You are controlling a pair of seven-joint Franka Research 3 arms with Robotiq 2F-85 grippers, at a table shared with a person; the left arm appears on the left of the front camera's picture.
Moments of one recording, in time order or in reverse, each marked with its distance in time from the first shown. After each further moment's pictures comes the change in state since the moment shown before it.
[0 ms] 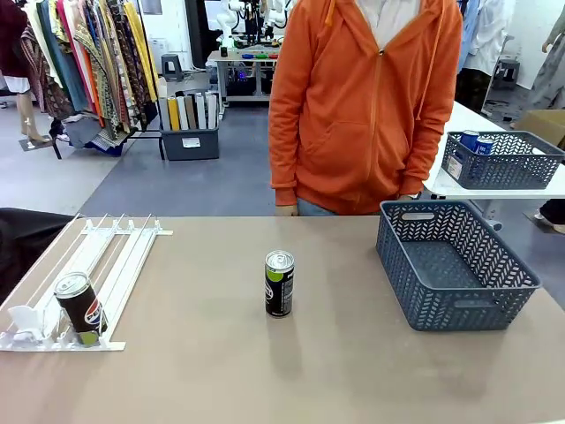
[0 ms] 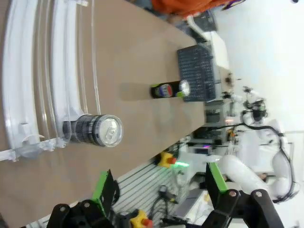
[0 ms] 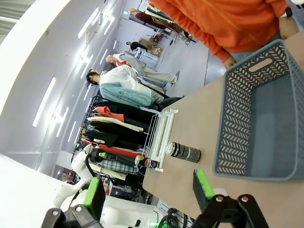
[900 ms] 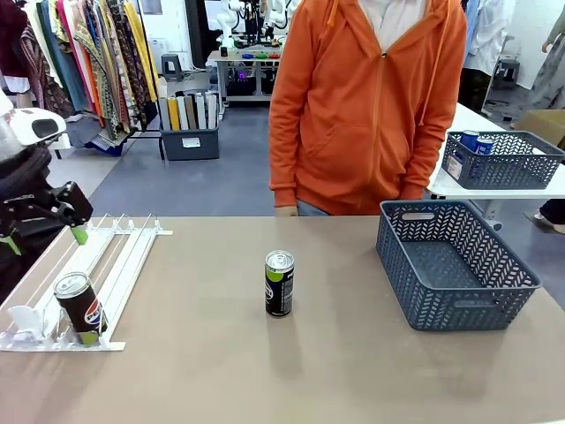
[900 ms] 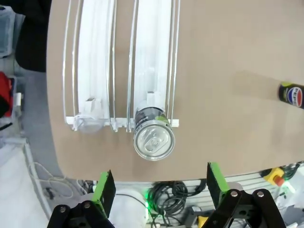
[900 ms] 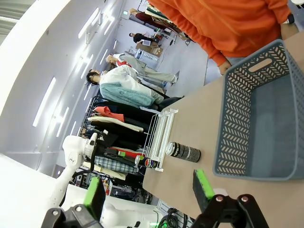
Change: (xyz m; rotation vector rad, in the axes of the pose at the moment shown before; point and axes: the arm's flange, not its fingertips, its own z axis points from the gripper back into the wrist) left arm 0.020 -0.115 -0.154 0.874 0.133 0.010; right arm 0.000 0.000 0.000 0.000 0.000 0.000
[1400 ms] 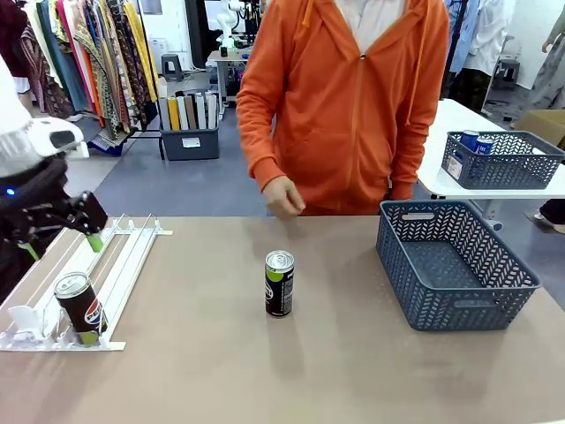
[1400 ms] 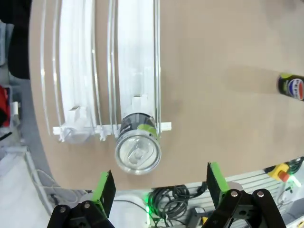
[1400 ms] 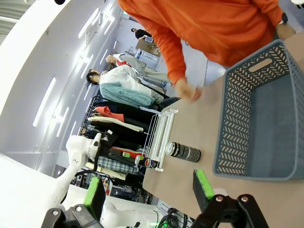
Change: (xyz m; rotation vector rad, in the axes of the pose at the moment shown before) left arm 0.003 -0.018 -0.030 -0.009 0.018 -0.069; right arm 0.000 0.000 0.000 0.000 0.000 0.000
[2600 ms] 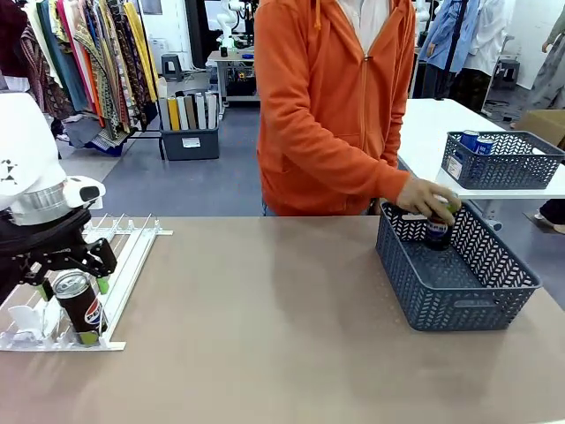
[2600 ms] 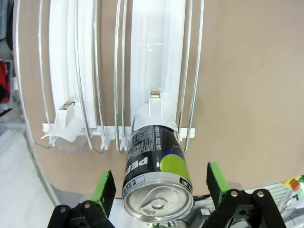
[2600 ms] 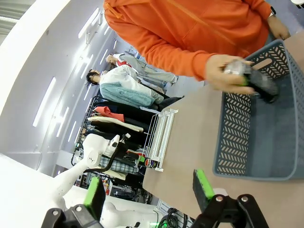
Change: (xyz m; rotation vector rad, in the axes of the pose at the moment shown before) left arm 0.012 0.016 -0.082 0.061 0.131 0.070; right arm 0.000 0.000 0.000 0.000 0.000 0.000
